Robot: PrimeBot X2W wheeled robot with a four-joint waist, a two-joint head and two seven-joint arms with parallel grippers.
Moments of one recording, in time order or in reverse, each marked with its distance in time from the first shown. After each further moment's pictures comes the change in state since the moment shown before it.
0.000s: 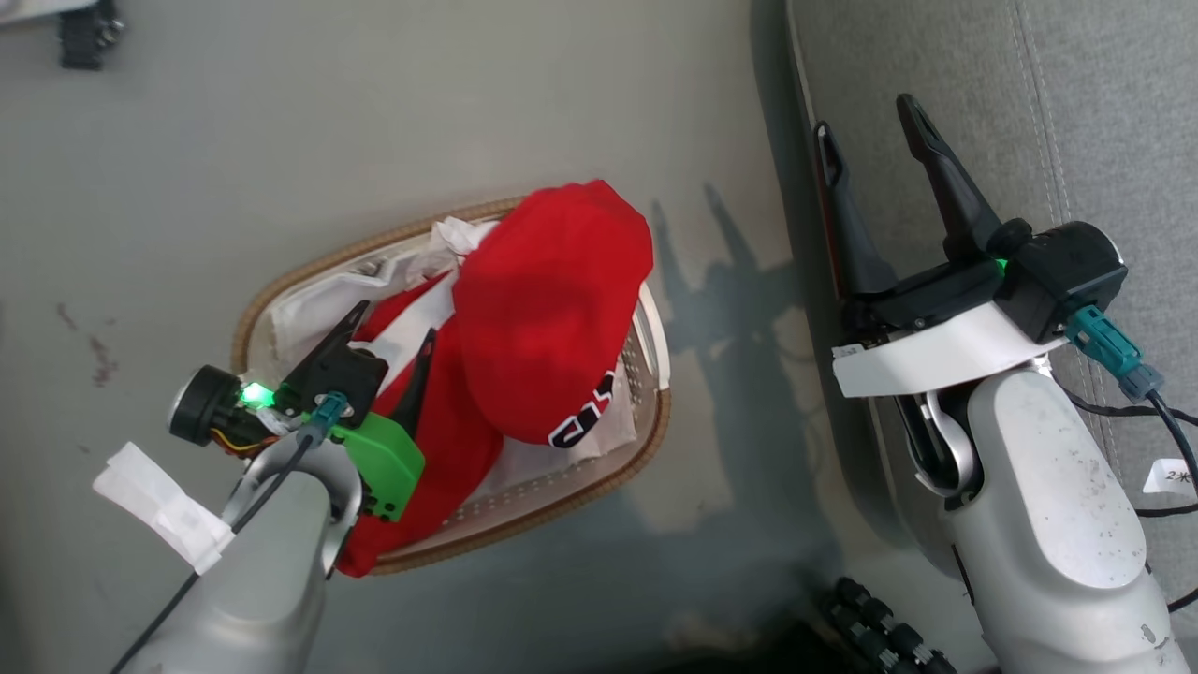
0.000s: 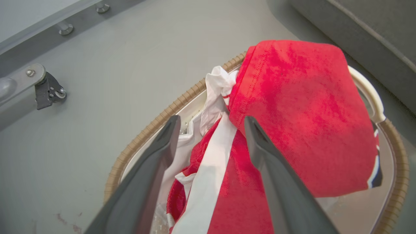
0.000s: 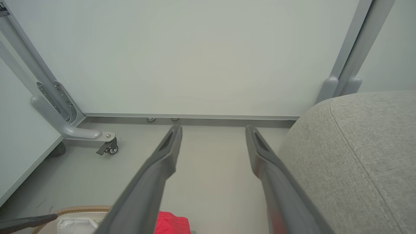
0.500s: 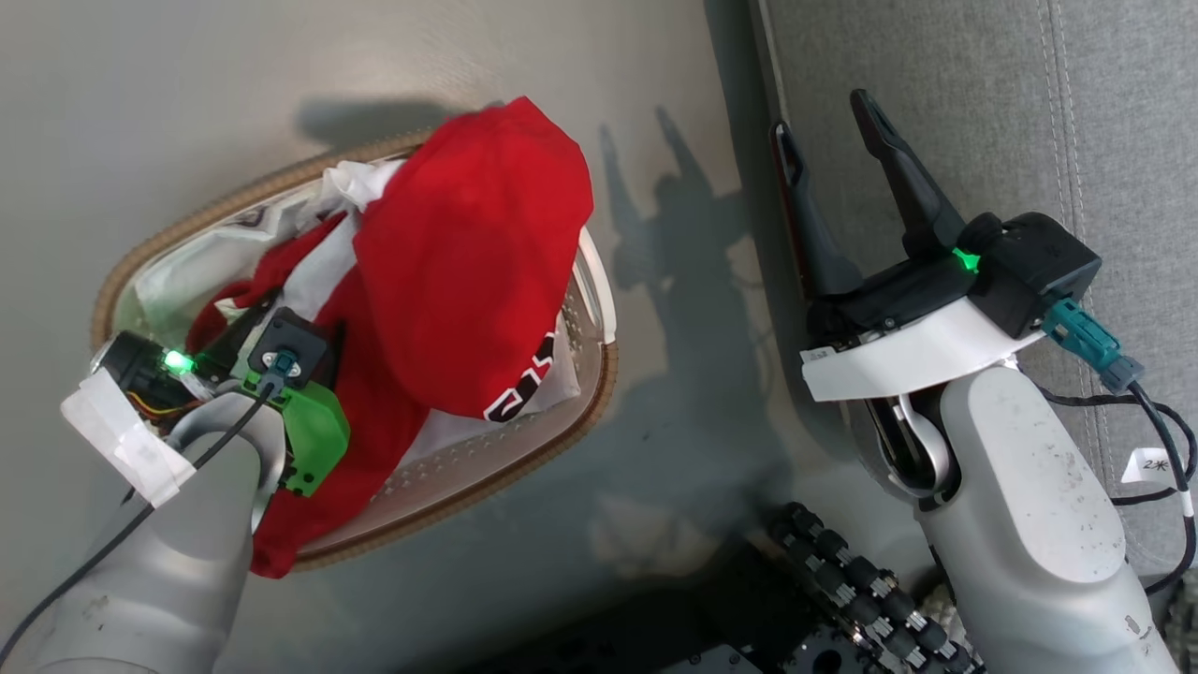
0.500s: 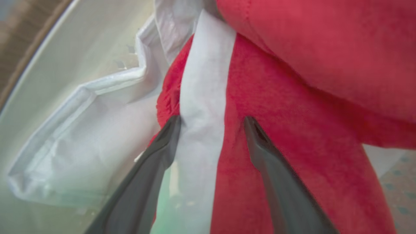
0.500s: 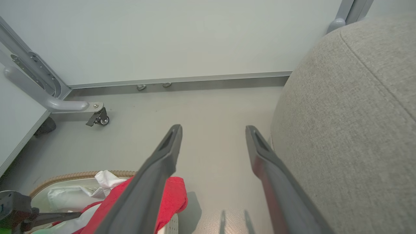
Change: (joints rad) left arm -0.192 0.063 -0.096 0.317 0.065 0.015 0.000; right arm -0.023 0.001 0.072 -0.004 0.079 0.000 0.000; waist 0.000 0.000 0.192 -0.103
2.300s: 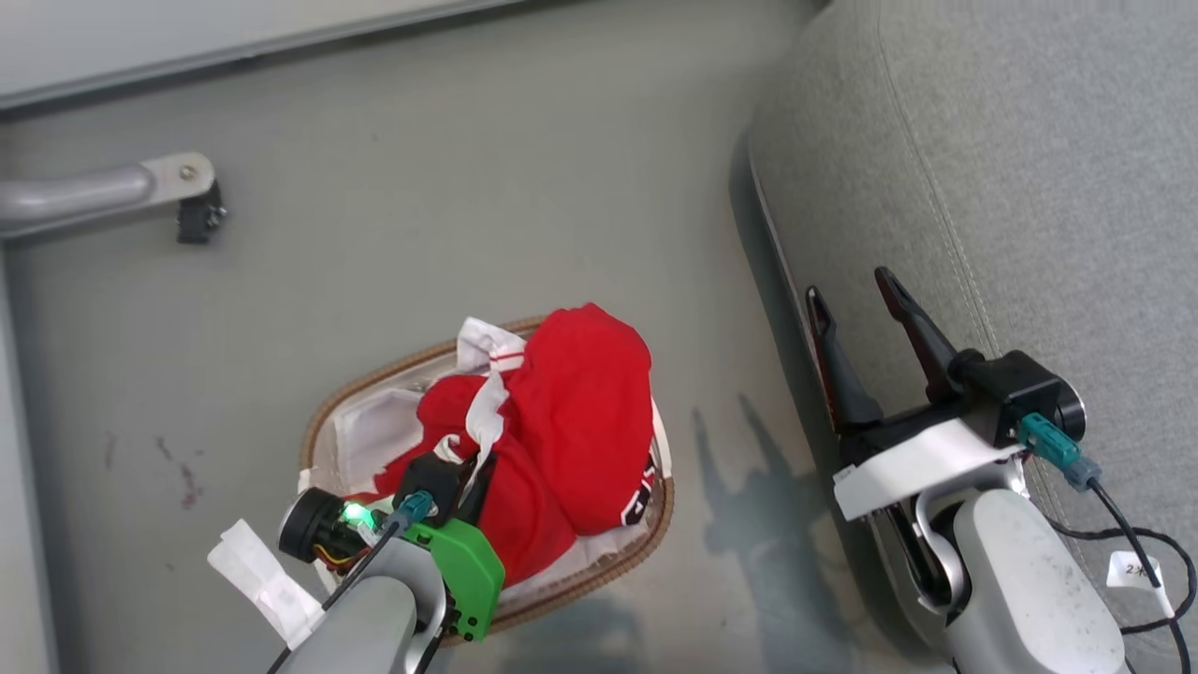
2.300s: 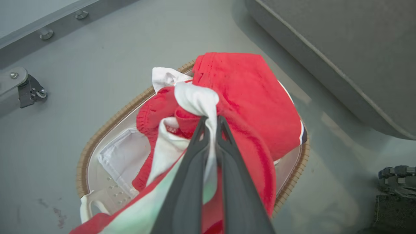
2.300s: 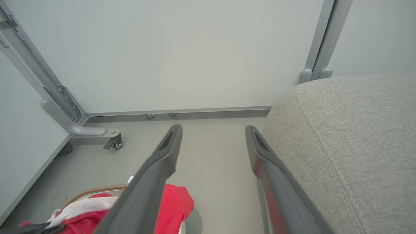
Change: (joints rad) left arm 0.278 -0.159 -0.093 -0.157 -0.258 -0.015 0.001; right arm 0.202 0.002 -0.078 0.121 -0.078 0.000 0.000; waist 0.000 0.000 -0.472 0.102
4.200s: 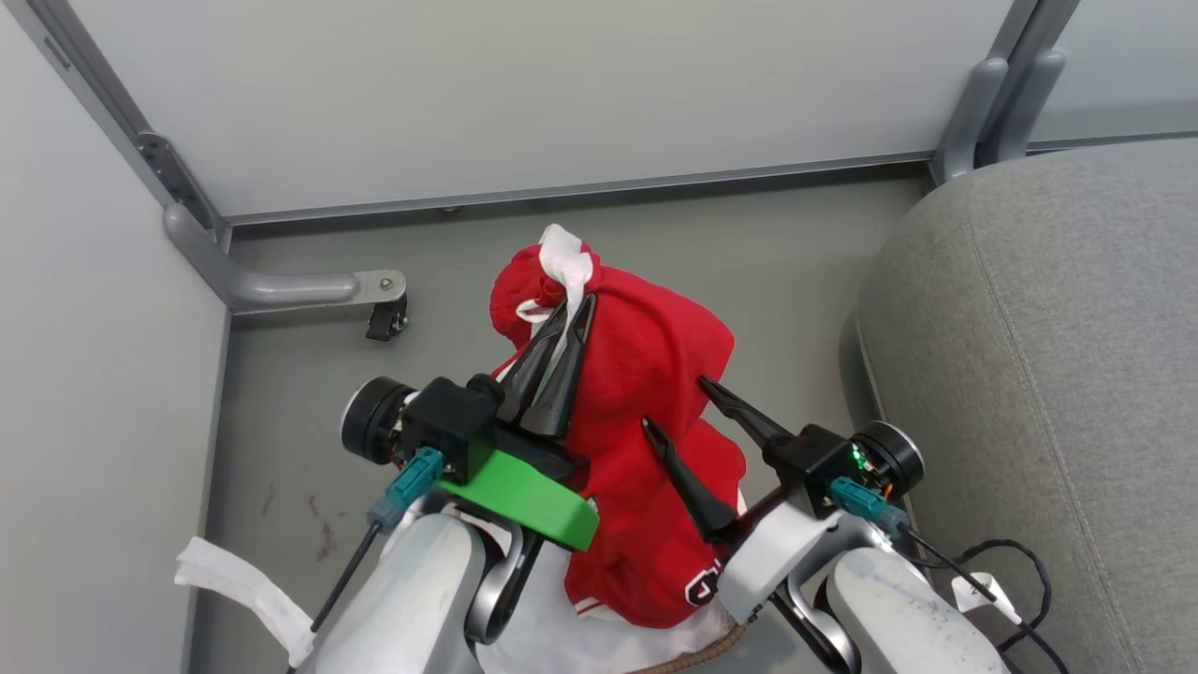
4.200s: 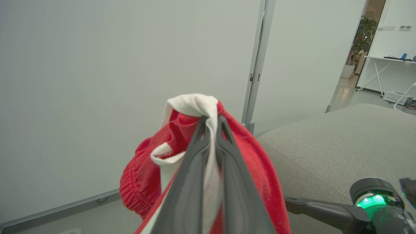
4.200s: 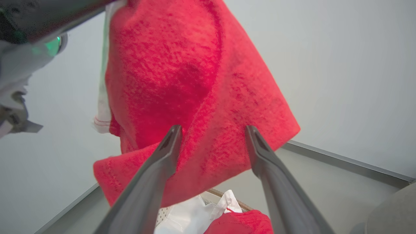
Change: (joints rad) left arm 0.114 -0.044 0.097 -0.697 -0.062 0.019 0.000; right arm -0.036 -0.003 0.356 0.159 0.007 0.000 -0.001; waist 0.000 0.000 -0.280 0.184
